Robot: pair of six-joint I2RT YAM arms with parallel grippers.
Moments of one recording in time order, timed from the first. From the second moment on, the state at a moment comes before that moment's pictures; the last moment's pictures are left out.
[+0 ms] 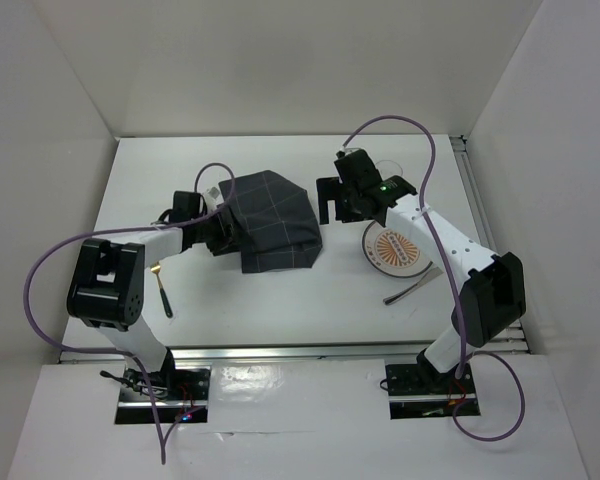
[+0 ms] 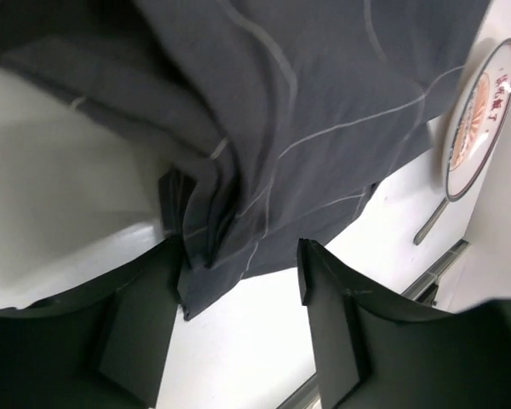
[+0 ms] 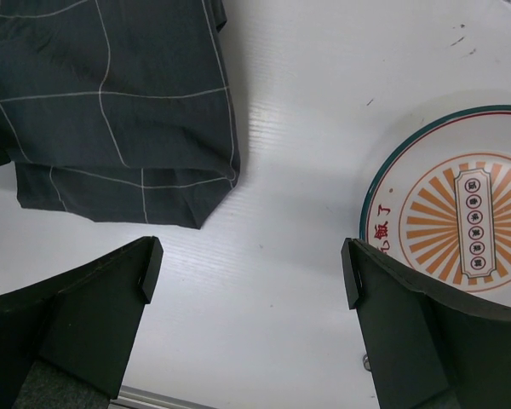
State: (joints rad) left arm -0.10 1.69 0.88 -0.07 0.56 -0.59; right arm 0.54 1.58 1.41 -0.70 0.16 0.36
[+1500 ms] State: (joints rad) left arm -0.13 1.70 1.42 -0.41 0.58 -0.51; right arm 0.55 1.51 1.28 -0.67 0.11 0.60
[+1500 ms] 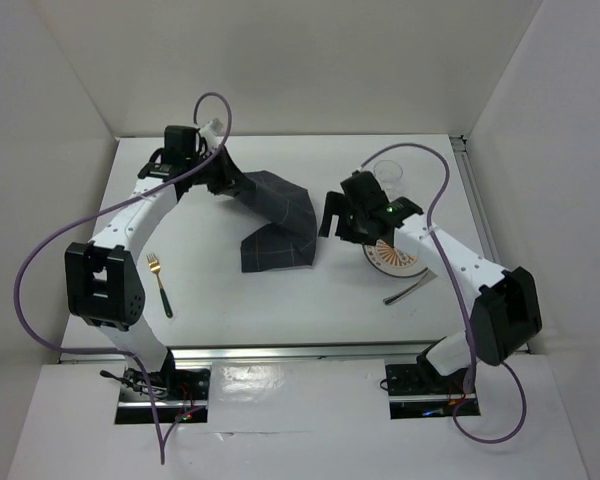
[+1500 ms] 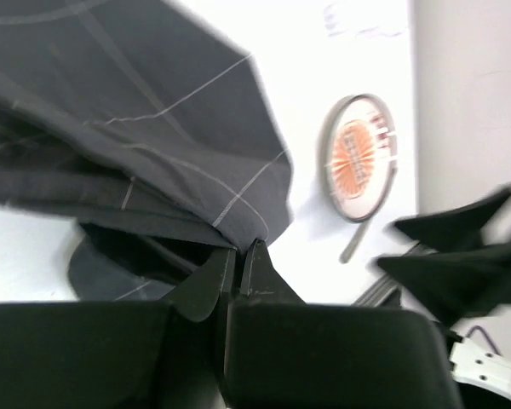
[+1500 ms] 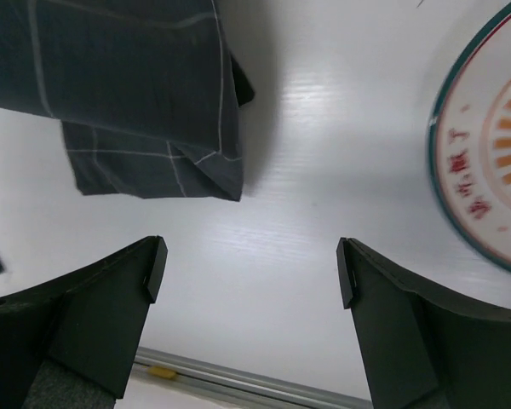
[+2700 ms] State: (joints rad) left arm -0.12 1.69 1.69 -0.63 0.64 -0.53; right arm 0.77 1.80 1.09 -0.07 0.20 0.97
